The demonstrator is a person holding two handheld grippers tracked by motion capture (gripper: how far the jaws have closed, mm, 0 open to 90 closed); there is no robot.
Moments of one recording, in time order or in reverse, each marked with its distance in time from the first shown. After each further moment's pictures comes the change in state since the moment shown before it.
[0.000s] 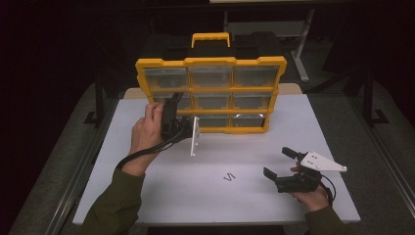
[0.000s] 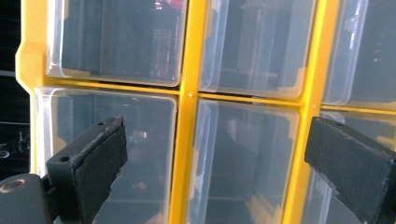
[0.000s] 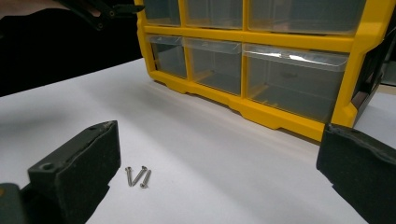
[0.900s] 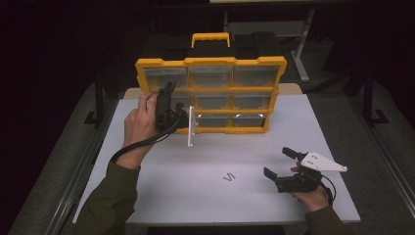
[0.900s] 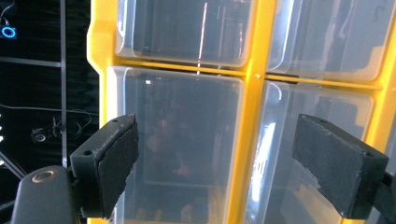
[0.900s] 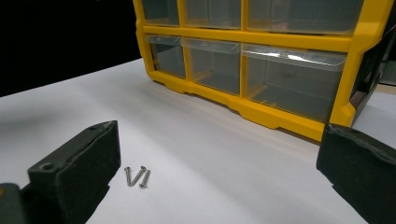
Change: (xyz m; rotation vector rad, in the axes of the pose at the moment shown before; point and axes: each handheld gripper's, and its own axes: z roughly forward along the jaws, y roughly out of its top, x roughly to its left) left arm 0.028 -0.005 0.002 0.044 0.095 0.006; right arm 0.000 0.000 0.000 -0.001 -0.006 0.002
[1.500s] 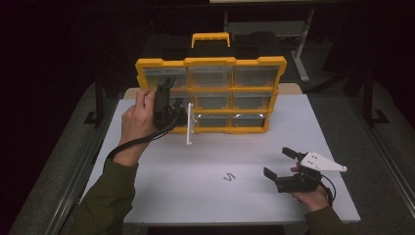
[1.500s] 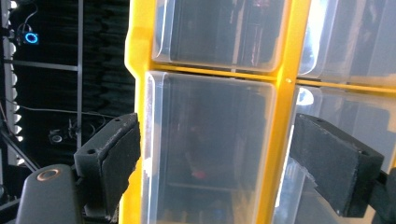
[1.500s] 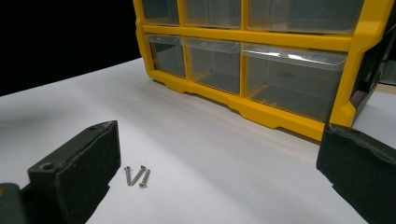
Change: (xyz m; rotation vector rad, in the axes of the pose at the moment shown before) left arm 0.011 0.000 -0.001 -0.019 0.055 0.014; right arm 0.000 0.000 0.000 0.002 0.000 -0.002
